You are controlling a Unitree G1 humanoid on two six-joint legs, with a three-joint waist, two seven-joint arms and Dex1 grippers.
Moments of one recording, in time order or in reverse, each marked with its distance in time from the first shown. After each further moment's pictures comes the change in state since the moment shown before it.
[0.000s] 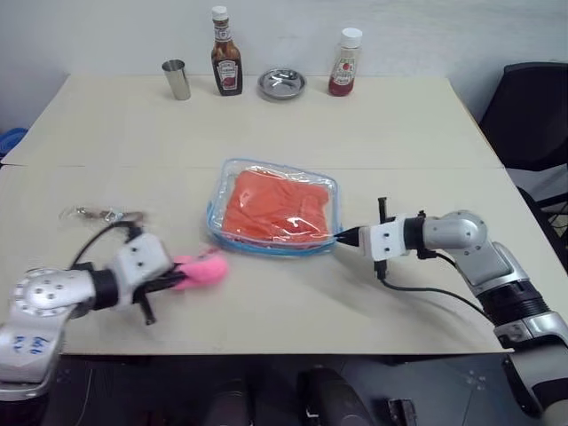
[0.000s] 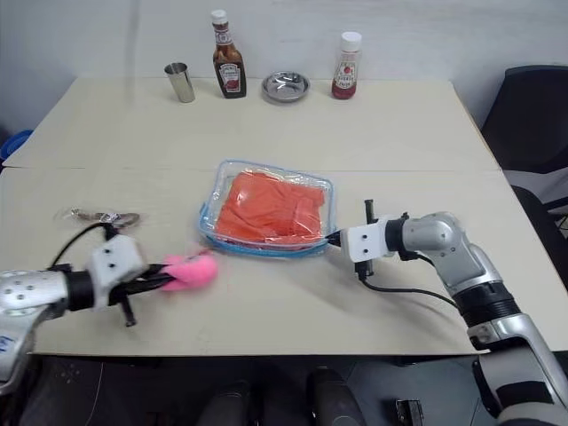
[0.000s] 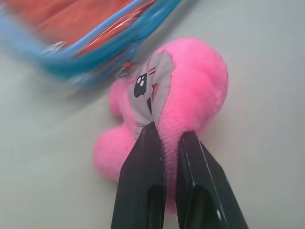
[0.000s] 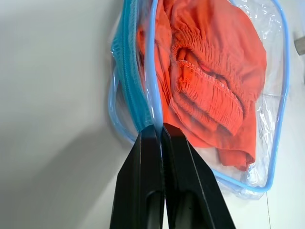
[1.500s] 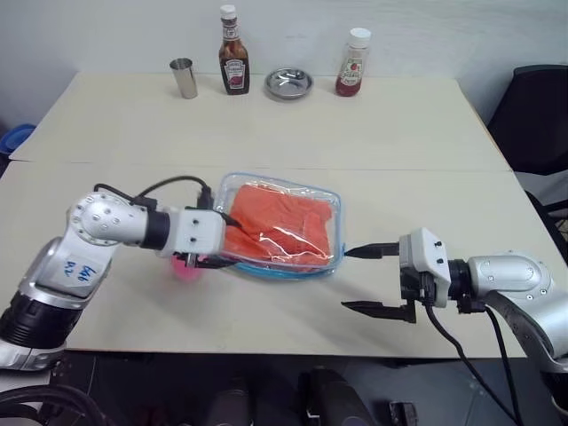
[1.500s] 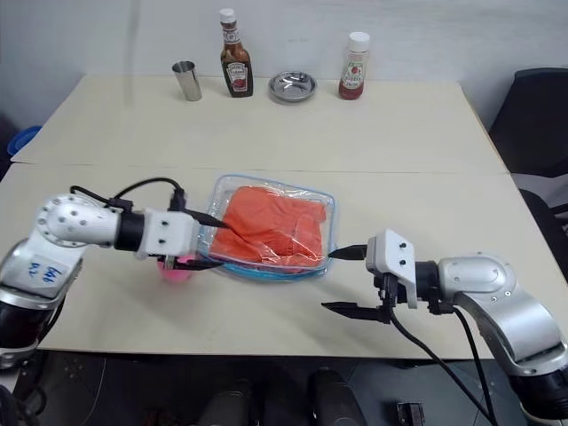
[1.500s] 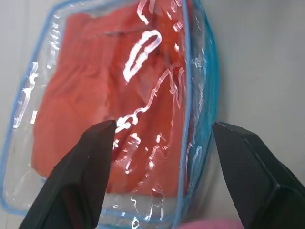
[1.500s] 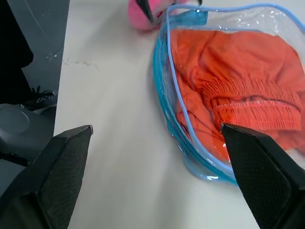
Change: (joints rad) left arm -0.594 0.048 -0.599 0.242 0.173 -0.517 -0.165; right arm 0.463 -0.110 -0.294 -0.801 0.570 0.939 -0.034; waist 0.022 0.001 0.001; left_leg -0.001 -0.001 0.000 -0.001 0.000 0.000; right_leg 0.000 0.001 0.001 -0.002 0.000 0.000
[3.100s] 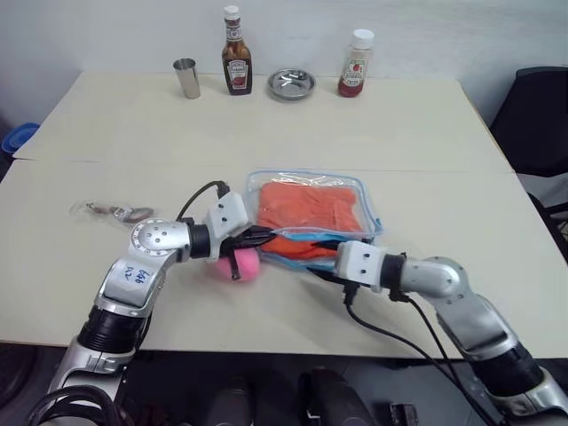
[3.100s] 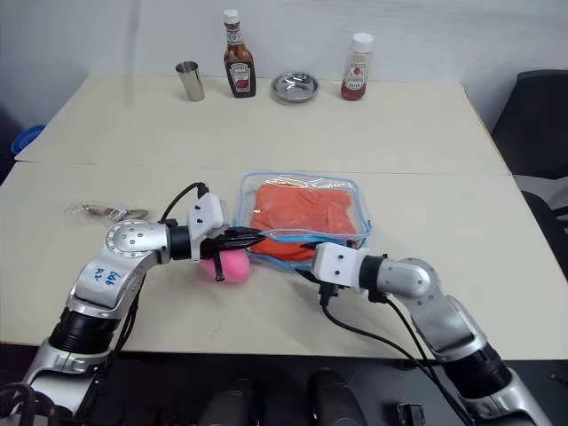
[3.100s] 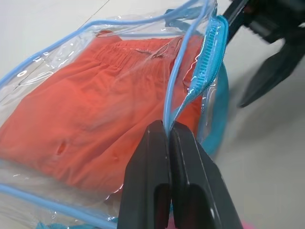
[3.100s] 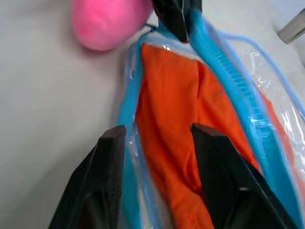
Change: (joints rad) left arm 0.046 -0.371 0.073 -0.020 -0.185 0.403 0.240; right arm -0.185 0.255 0.332 0.276 -0.624 -0.399 -0.326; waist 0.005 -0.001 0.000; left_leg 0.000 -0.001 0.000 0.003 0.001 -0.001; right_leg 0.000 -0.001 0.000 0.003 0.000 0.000
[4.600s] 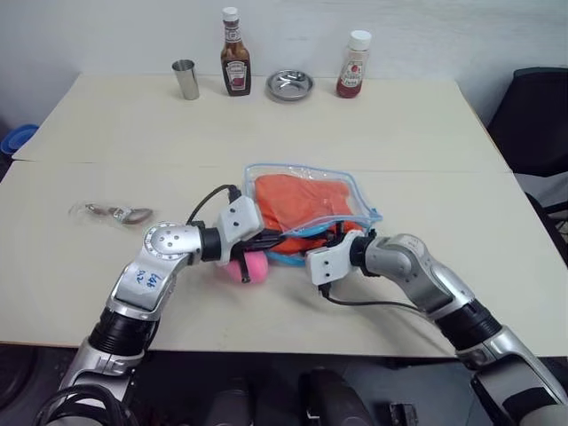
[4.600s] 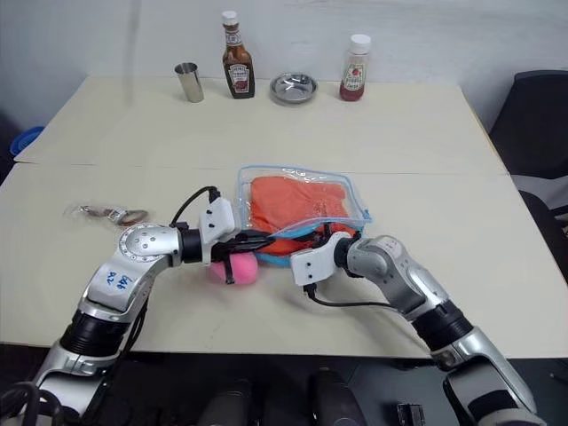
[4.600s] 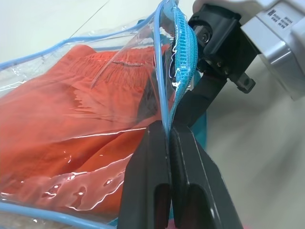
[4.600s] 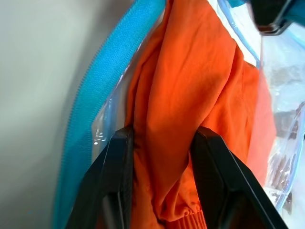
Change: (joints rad) left arm -0.005 -0.032 -0.030 -0.006 0.016 -0.002 0.016; right arm -0.256 0.046 0.143 0.316 -0.409 -0.297 0.007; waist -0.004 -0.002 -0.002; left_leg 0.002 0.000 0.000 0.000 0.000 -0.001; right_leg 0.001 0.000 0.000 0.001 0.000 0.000
